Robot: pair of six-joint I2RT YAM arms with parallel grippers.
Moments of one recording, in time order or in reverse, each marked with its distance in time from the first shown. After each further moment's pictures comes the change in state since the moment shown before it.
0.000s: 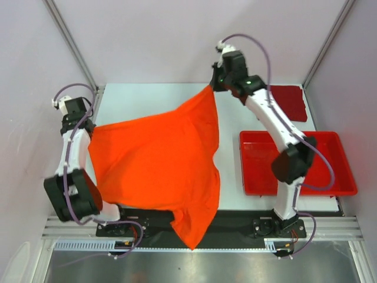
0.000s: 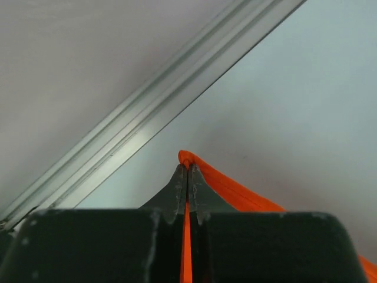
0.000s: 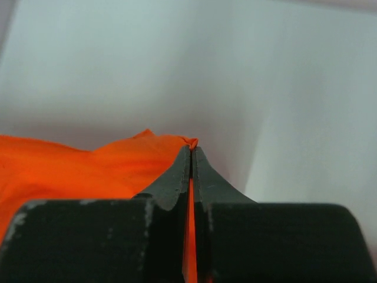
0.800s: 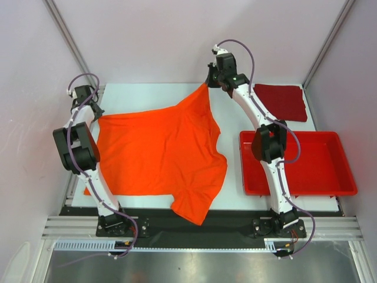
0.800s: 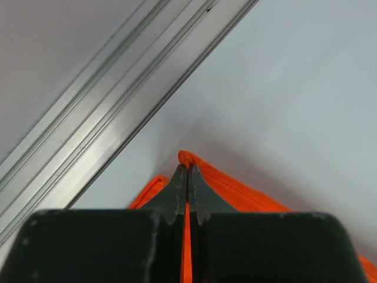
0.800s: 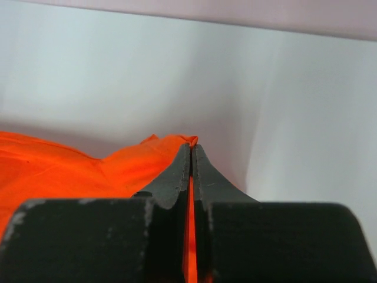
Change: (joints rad) left arm 0.012 0.666 0.410 0.148 0.210 -0.053; right arm -0.084 0.541 0.363 0.086 -0.080 0.028
